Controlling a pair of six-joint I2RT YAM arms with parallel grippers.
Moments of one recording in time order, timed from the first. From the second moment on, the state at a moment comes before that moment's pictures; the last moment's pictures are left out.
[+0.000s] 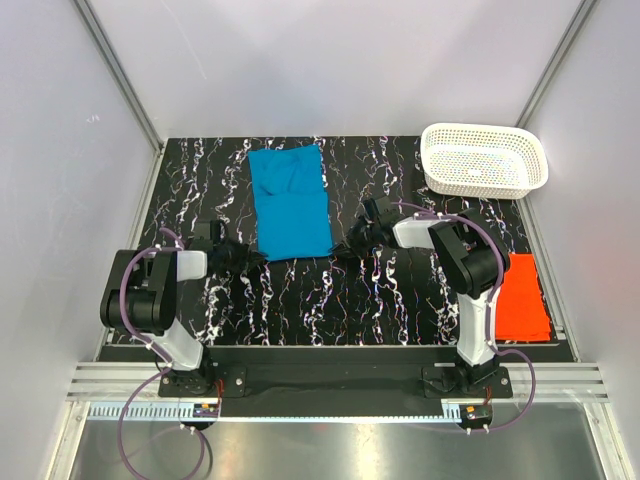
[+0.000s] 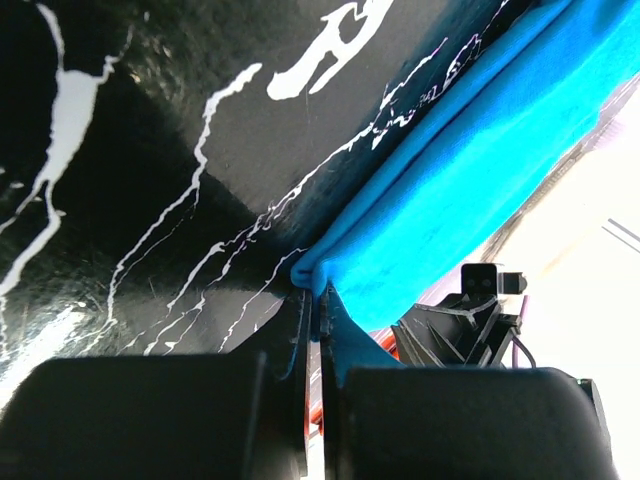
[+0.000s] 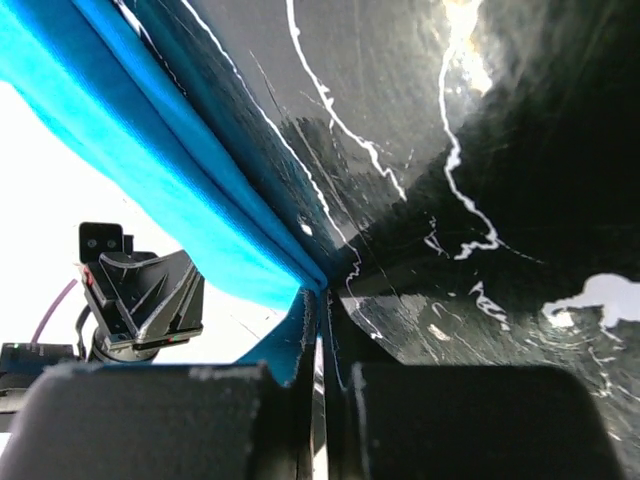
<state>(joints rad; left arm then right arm) -0.04 1.63 0.60 0.11 0.42 -1.28 0.47 2.04 1.12 0.01 -0.47 1.25</state>
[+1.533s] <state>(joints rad) -0.91 0.45 0.40 -0.65 -0.04 -1.62 0.81 0.80 0.44 -0.43 -0.34 1.19</state>
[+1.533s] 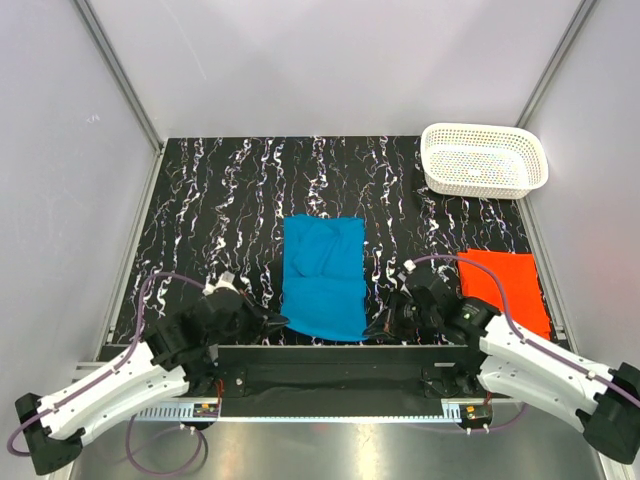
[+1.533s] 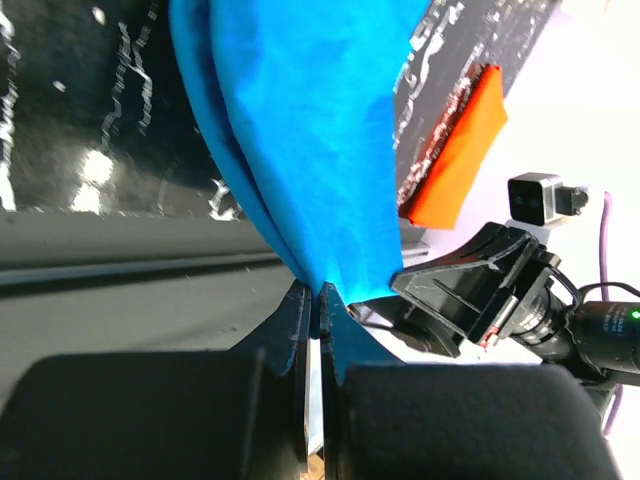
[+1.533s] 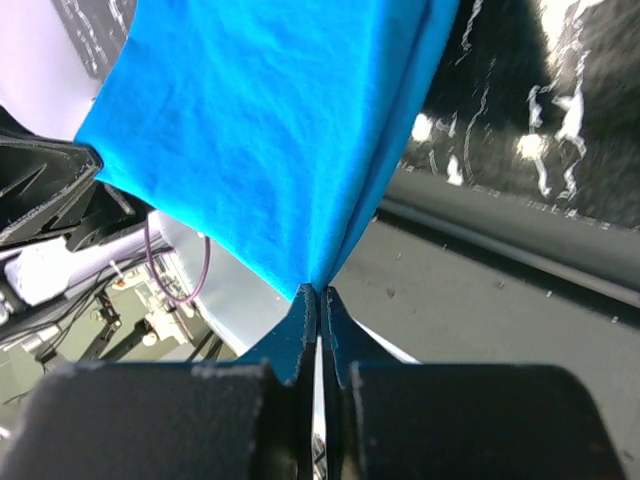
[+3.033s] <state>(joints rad) -0.31 1.46 1.21 -0.61 0.29 -1.01 0.42 1.46 1.11 -0.61 -0.52 0.88</state>
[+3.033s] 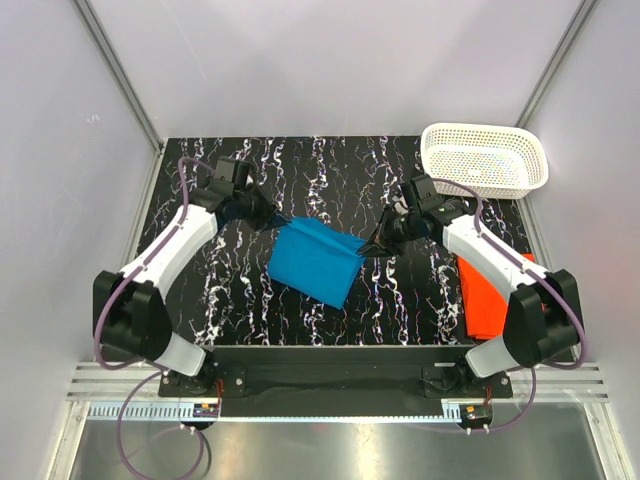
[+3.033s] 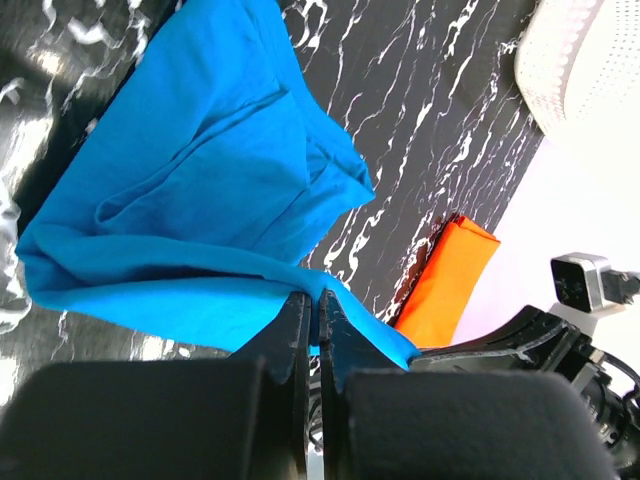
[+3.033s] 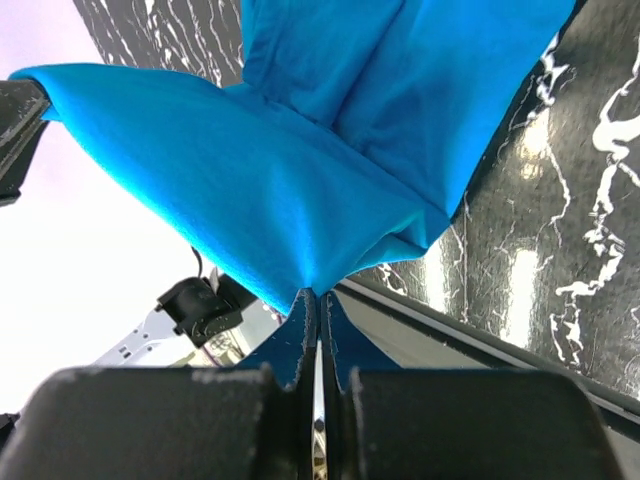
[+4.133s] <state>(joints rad) -0.23 1.99 1.53 -0.52 0.50 -0.93 0.28 1.84 1.32 -0.60 -0.62 0.80</state>
